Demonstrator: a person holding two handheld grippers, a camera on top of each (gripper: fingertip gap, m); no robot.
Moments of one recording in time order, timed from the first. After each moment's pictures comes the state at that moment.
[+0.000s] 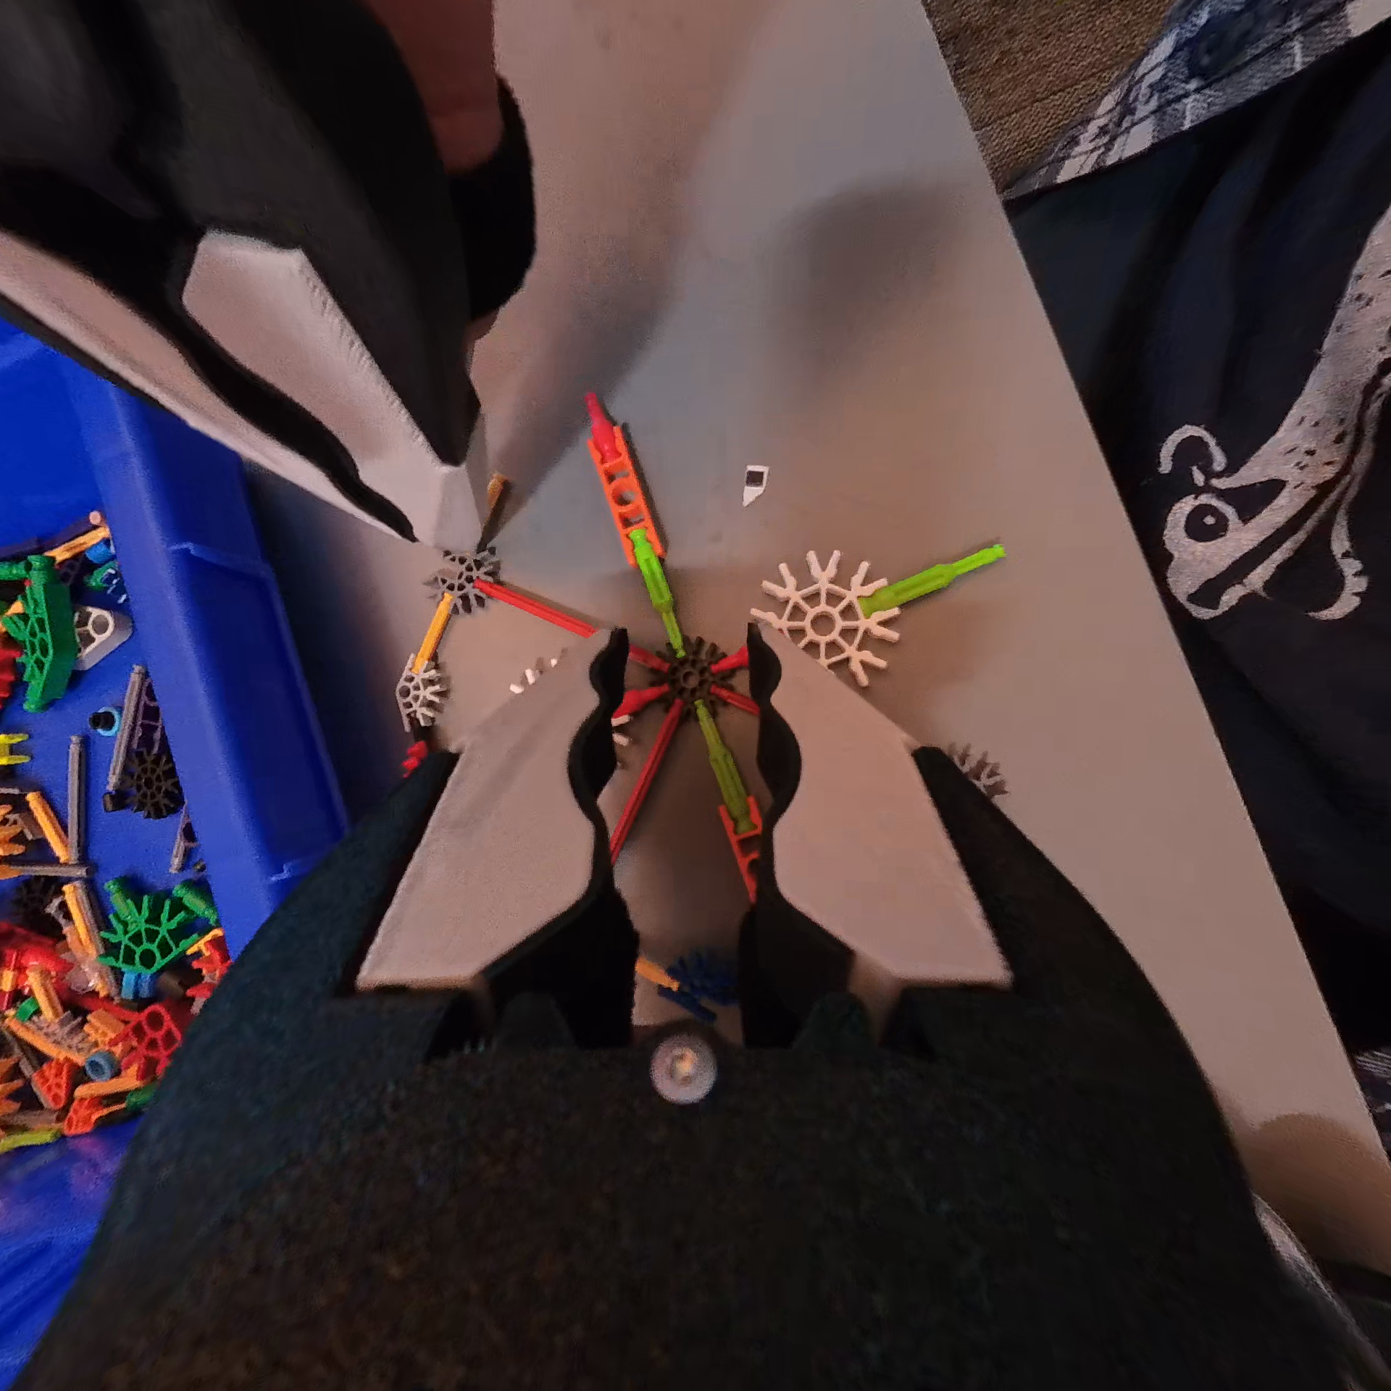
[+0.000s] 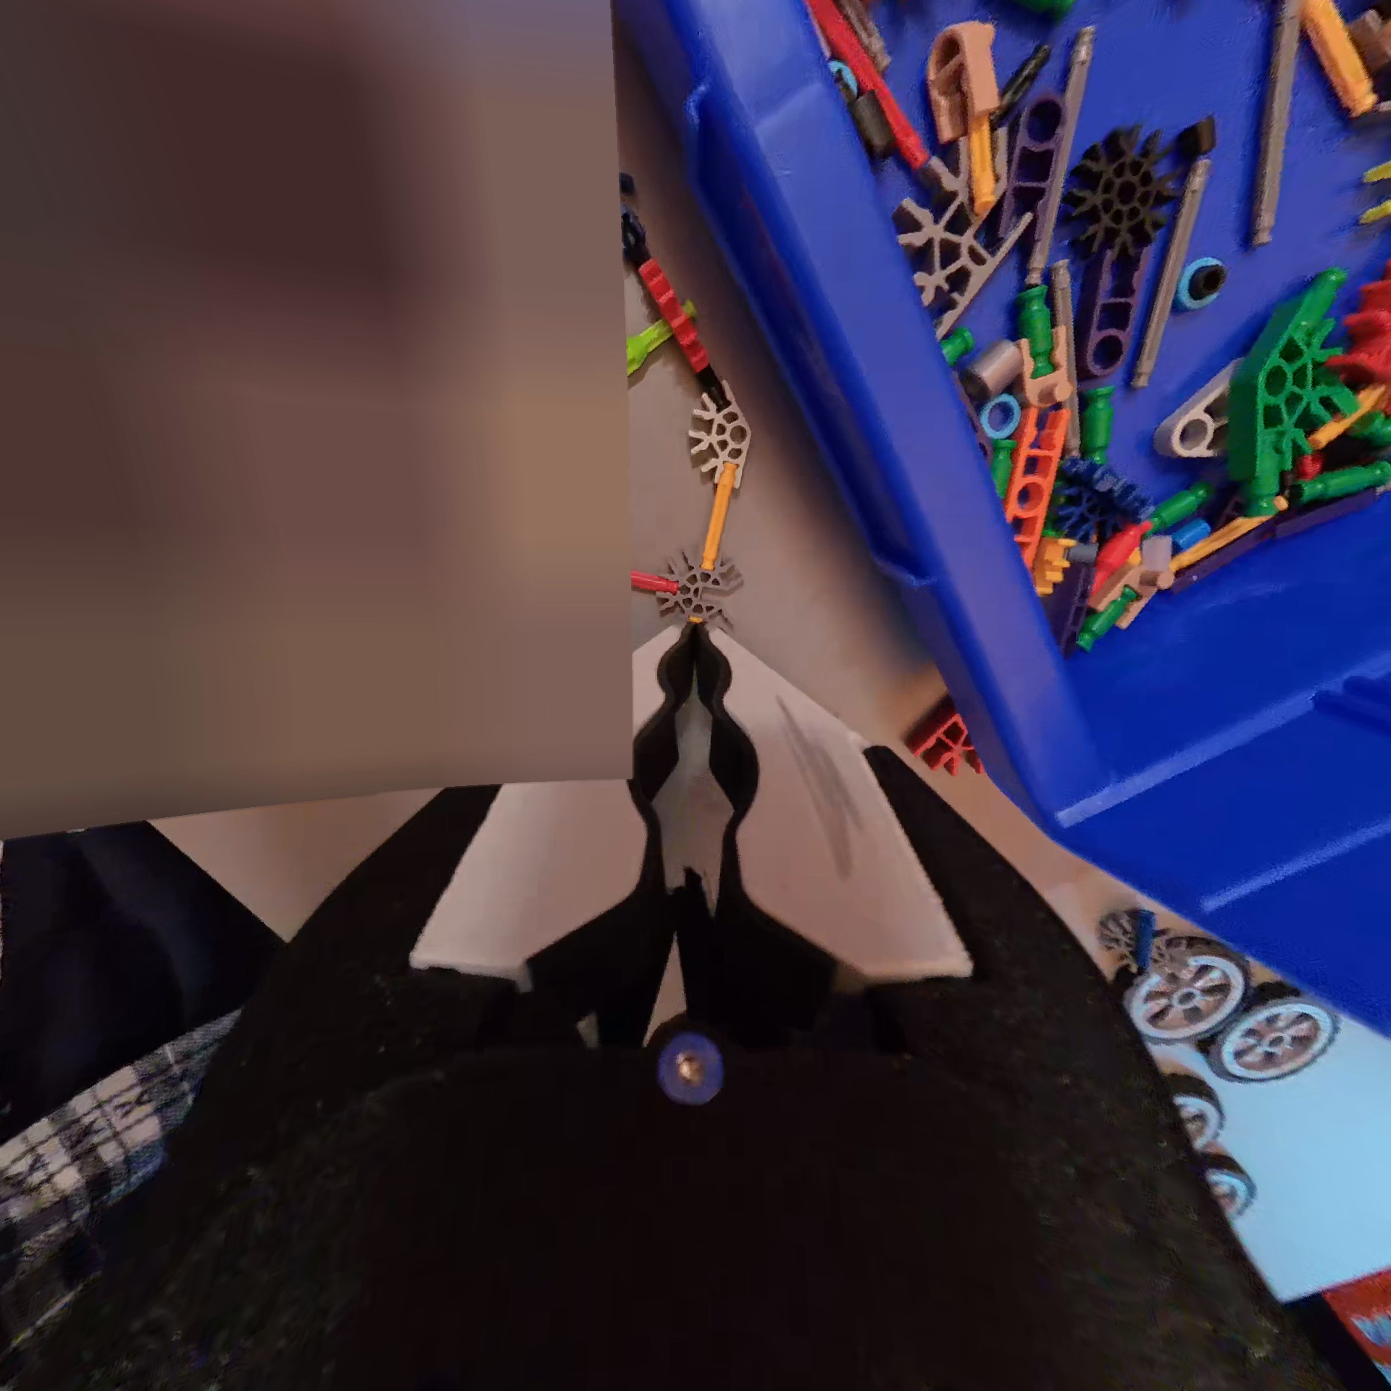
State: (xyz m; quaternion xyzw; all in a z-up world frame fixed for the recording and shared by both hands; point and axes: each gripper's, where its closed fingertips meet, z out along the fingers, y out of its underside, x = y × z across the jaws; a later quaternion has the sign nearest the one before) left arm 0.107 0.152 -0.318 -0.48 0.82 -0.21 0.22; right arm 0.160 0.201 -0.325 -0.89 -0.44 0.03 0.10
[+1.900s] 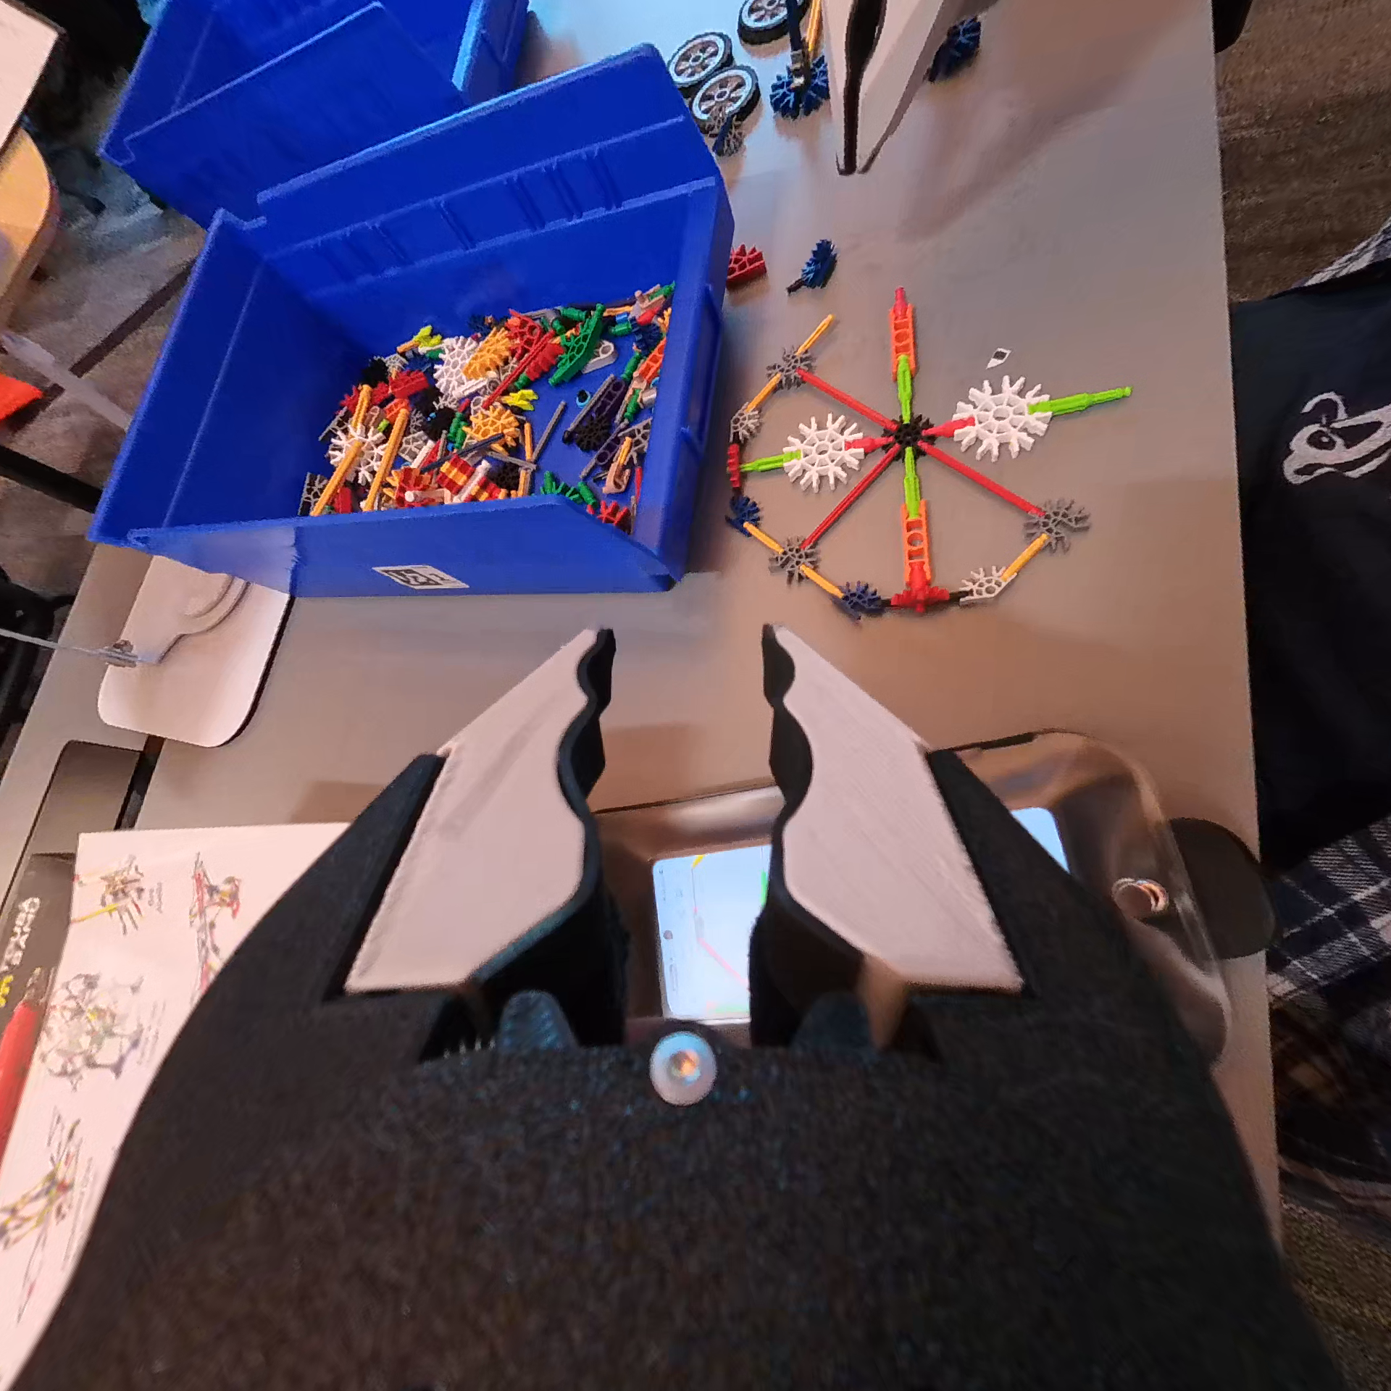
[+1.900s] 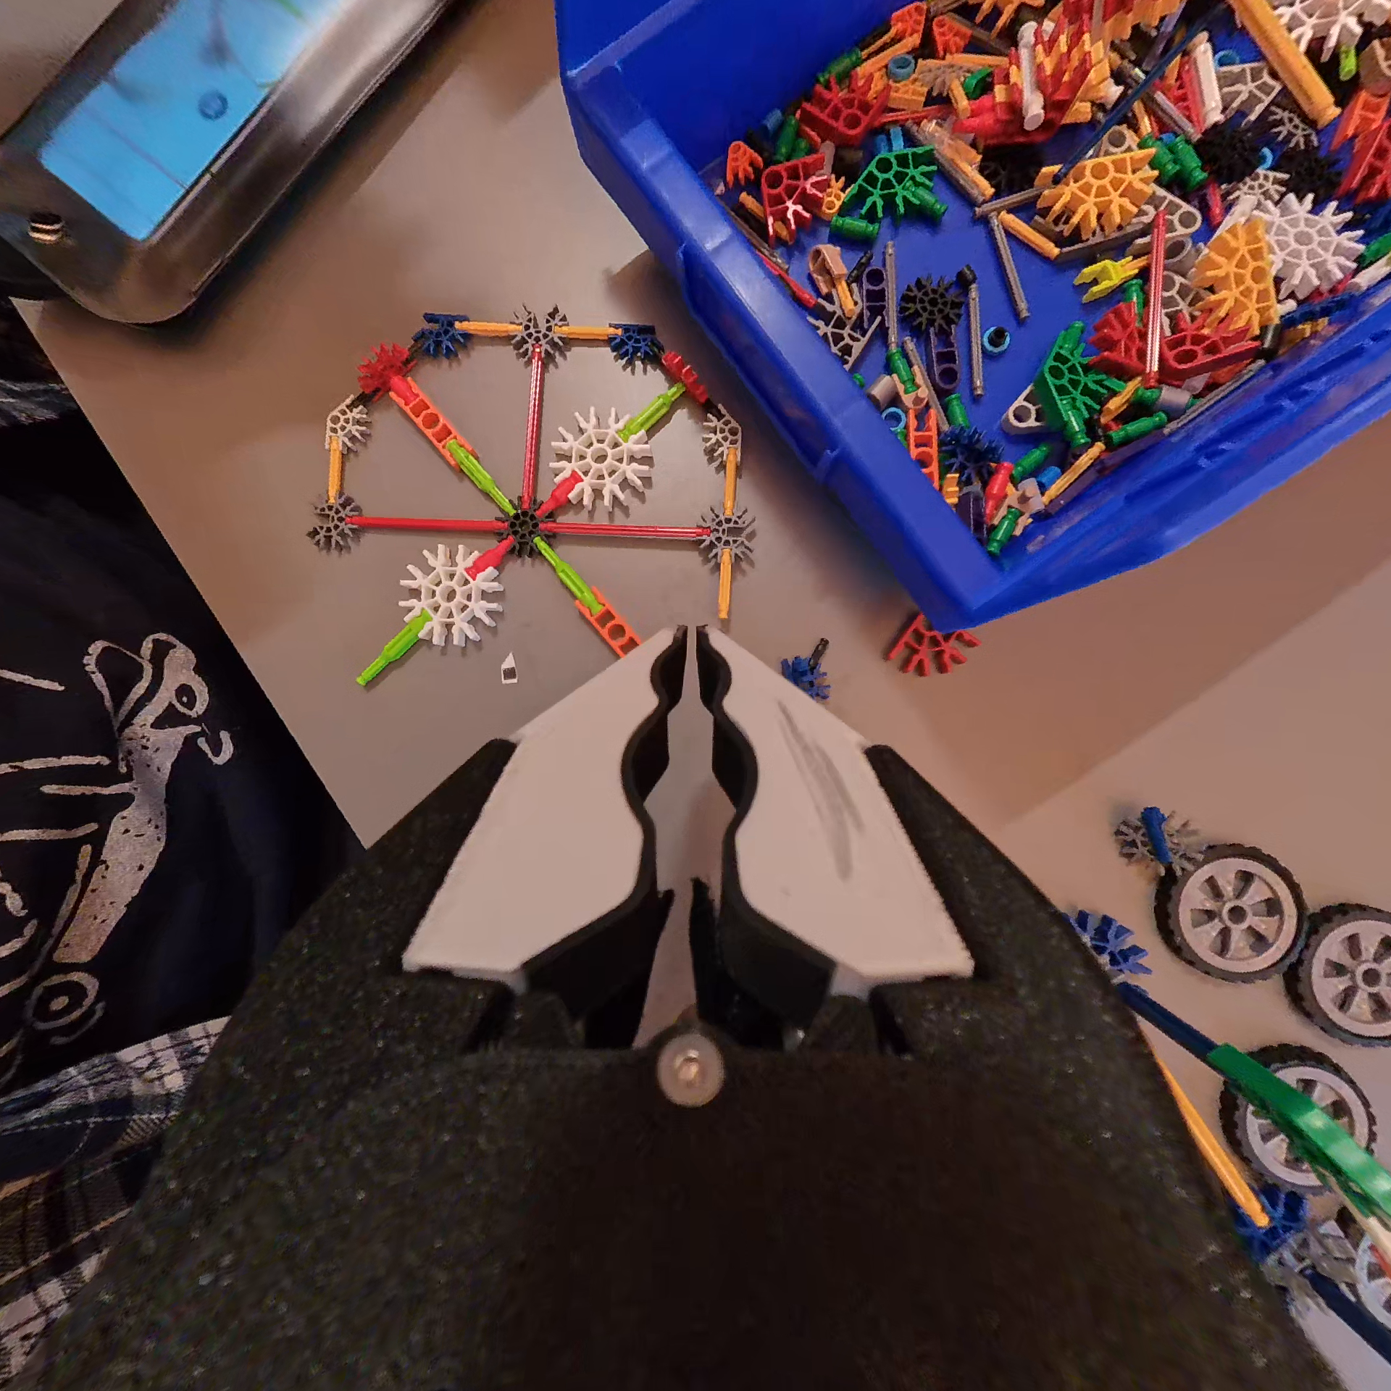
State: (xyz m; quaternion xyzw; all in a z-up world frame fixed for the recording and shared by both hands) left arm -0.023 0.223 -0.214 -0.60 0.68 -0.17 0.40; right arm 0.180 0.180 -0.263 -0.87 -0.38 0.15 0.27
